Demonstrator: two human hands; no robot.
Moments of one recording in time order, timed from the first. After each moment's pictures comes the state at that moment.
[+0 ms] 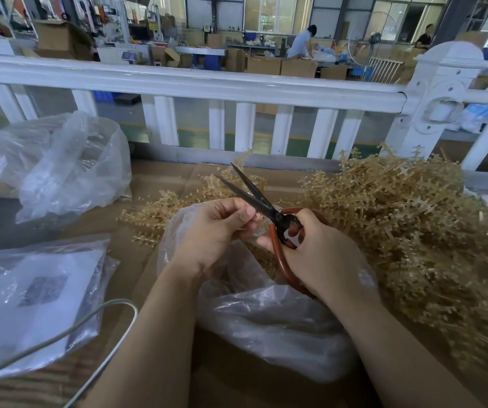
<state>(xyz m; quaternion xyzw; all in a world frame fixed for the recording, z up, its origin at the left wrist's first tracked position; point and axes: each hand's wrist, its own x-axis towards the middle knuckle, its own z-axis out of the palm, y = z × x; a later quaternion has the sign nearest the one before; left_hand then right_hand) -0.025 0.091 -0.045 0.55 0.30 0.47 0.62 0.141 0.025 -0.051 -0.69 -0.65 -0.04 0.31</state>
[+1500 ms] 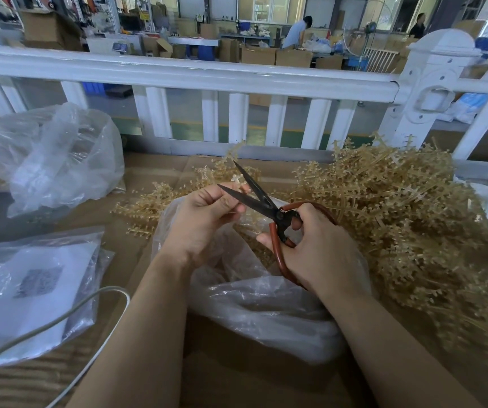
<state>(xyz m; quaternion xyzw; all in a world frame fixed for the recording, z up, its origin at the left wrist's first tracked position) -0.033 0.090 -0.043 0.54 0.26 0.49 0.63 0.149 0.014 -0.064 -0.72 -0.63 -0.09 0.29</state>
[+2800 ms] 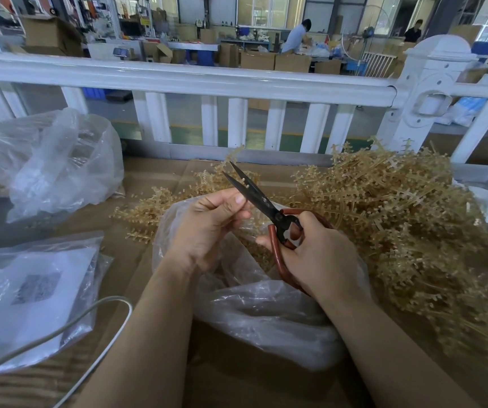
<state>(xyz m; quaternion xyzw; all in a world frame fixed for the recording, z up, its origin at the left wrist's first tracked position) -0.021 0.081 -0.036 0.50 0.27 0.49 0.66 0.147 0.010 -0.056 -0.71 -0.63 -0.04 0.30</state>
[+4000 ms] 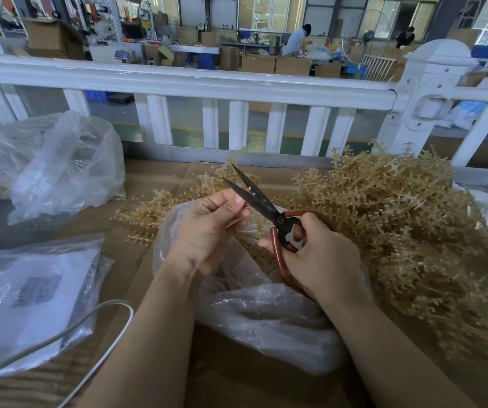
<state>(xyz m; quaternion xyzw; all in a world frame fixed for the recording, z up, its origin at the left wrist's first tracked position) -0.021 0.086 -0.042 0.47 0.22 0.50 0.69 0.153 0.017 -0.070 -0.68 -0.63 -0.11 0.35</state>
